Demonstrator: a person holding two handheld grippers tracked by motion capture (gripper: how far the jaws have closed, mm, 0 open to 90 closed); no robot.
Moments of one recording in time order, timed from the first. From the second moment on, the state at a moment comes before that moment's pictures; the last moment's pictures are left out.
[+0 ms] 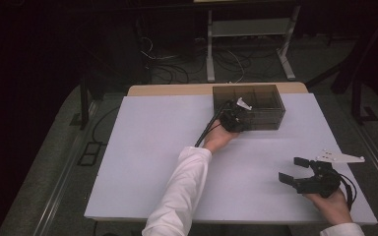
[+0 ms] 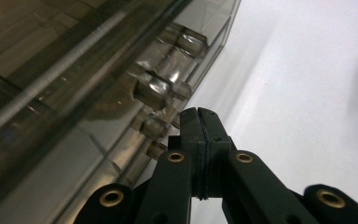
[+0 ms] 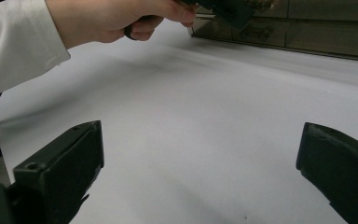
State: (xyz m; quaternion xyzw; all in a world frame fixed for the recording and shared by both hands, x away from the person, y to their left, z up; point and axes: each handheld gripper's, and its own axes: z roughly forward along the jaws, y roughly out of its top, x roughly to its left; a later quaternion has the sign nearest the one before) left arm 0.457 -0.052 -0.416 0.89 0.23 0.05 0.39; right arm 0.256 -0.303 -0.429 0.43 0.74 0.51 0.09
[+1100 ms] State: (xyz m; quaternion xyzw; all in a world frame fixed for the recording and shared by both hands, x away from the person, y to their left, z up) left arm 0.414 0.009 -0.390 0.87 0.20 0.00 0.46; right arm 0.259 -0.297 -0.431 0.43 0.74 0.51 0.08
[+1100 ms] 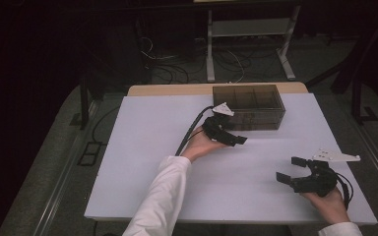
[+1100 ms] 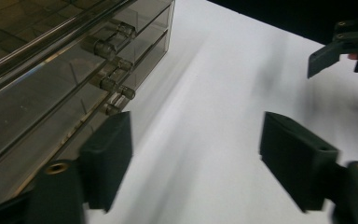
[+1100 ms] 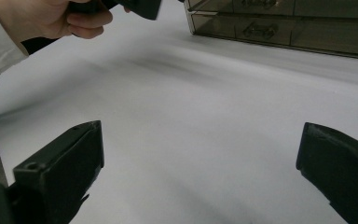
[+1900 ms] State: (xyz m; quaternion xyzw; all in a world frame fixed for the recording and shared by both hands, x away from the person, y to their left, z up) left arm 0.386 0.049 -0.382 0.86 0.21 0.01 0.47; right arm 0.260 -0.293 -0.431 0.43 0.74 0.51 0.08
